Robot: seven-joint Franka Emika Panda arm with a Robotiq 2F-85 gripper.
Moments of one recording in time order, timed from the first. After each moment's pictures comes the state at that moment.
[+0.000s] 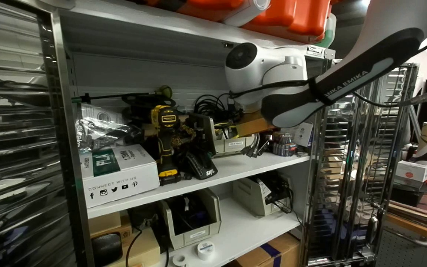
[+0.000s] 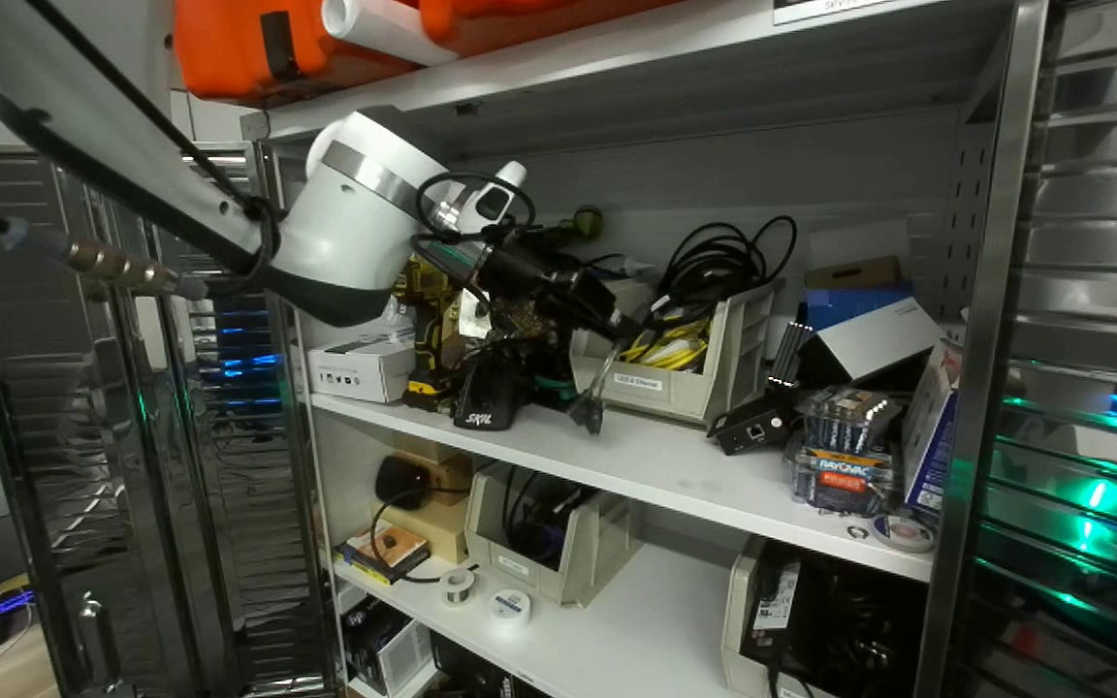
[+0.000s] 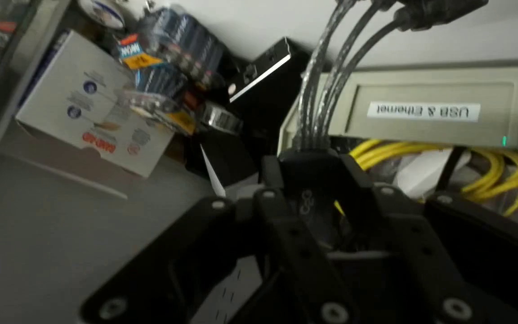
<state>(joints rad) 0.15 0.15 0.03 -1.84 -1.20 2.27 1.31</state>
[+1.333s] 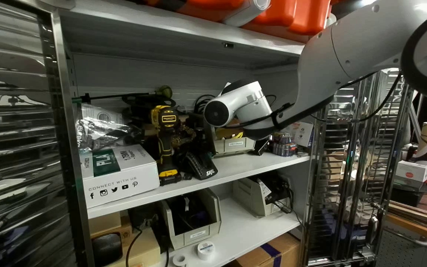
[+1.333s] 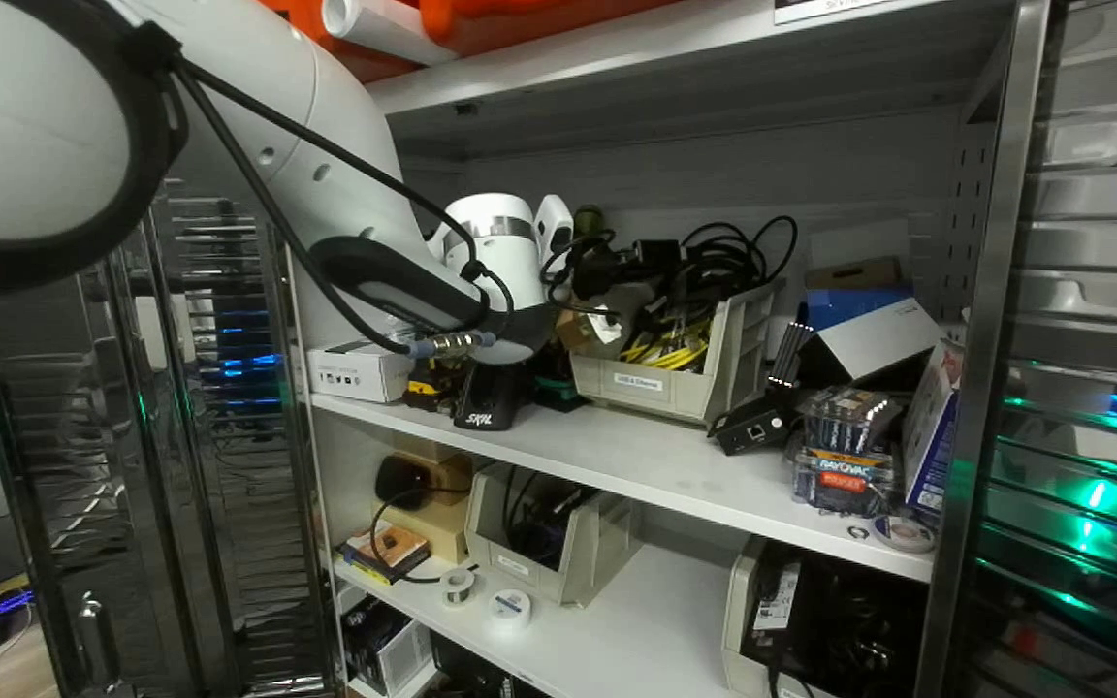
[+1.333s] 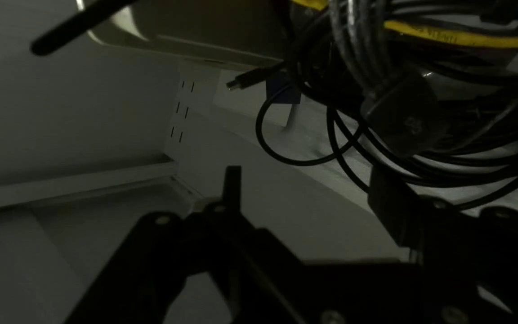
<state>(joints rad) 0.12 0.61 0.05 -1.30 -1.94 2.25 1.74</state>
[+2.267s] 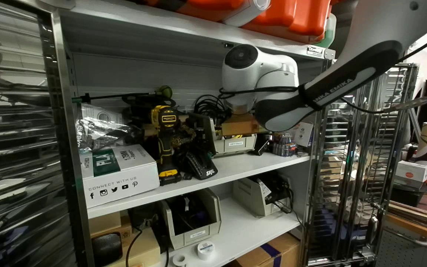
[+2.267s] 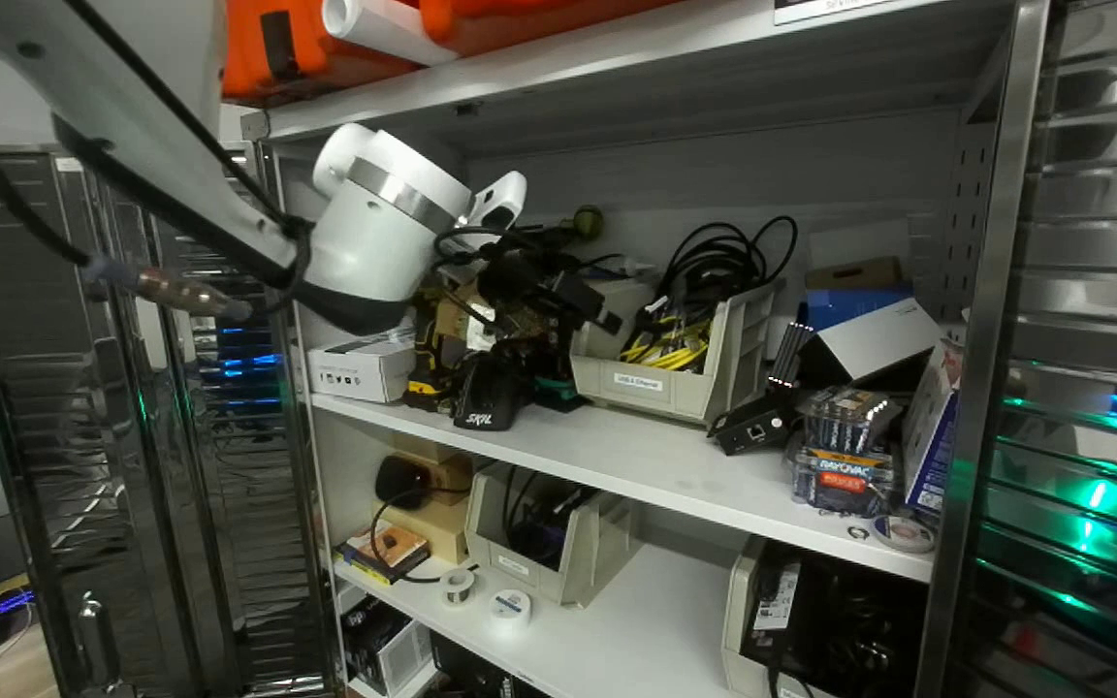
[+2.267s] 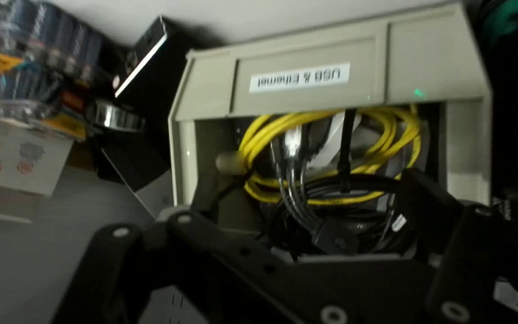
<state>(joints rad) 0.06 0.21 0.13 -1.79 -1.18 2.45 1.39</state>
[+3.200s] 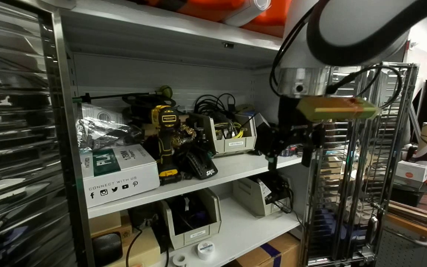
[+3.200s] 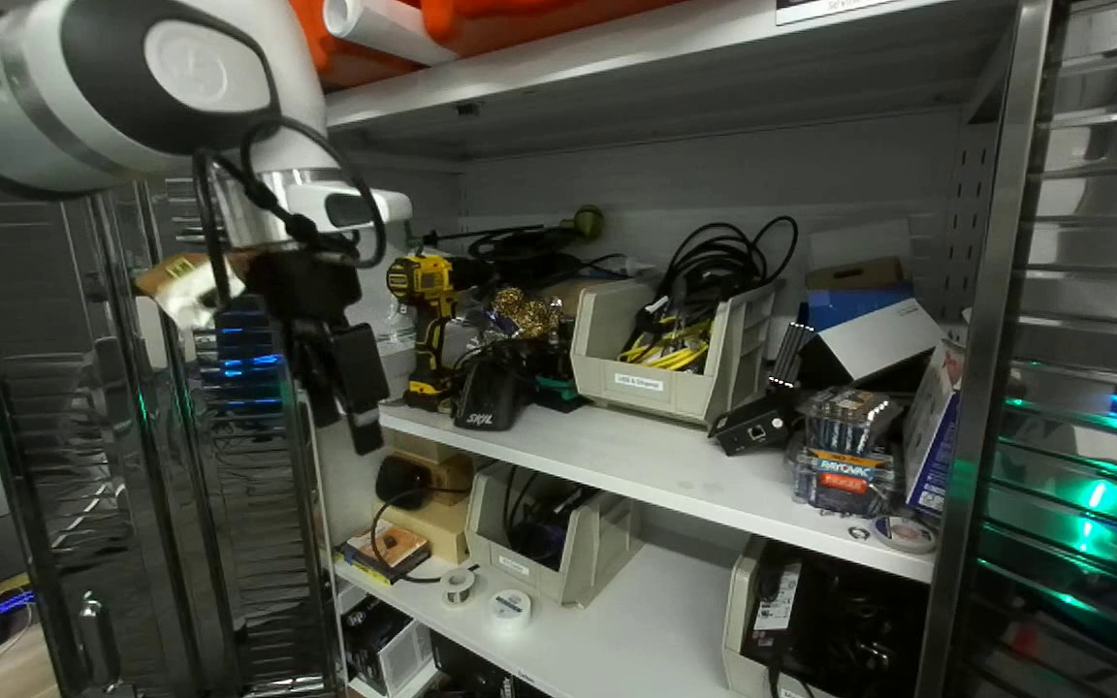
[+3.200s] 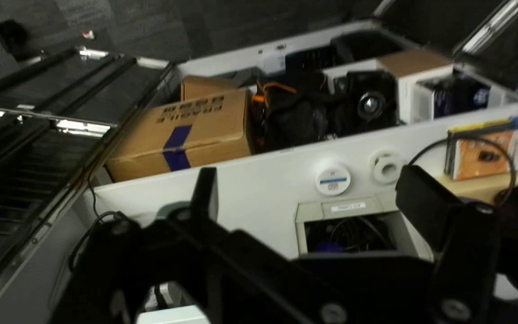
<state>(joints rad) 0.22 -0.37 0.03 -2.30 -0.10 2.02 0.44</state>
